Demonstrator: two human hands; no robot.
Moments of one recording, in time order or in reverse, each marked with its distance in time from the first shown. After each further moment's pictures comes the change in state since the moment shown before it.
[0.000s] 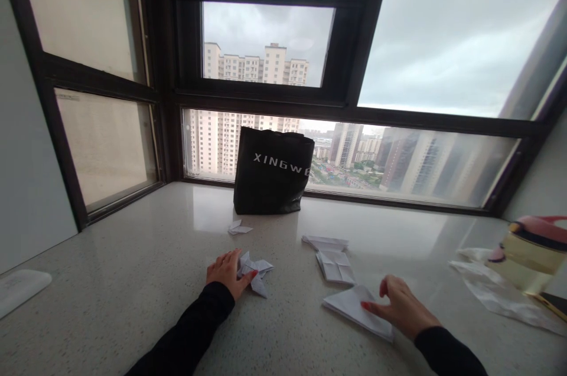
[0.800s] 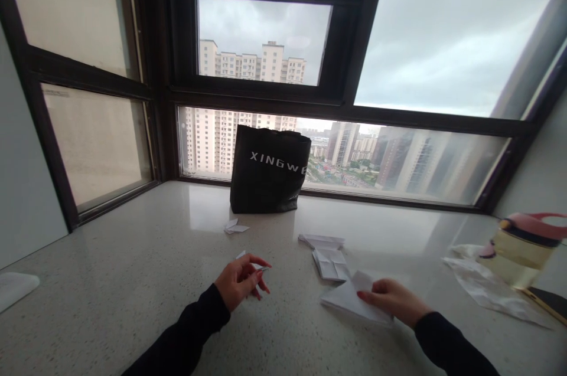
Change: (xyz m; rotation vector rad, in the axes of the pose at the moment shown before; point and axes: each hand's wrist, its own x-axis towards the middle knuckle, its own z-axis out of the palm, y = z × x) left_hand -0.013 0.023 -0.011 -1.102 -0.338 0.246; right_hand 0.003 -0.022 -0.011 0.312 -0.356 0.202
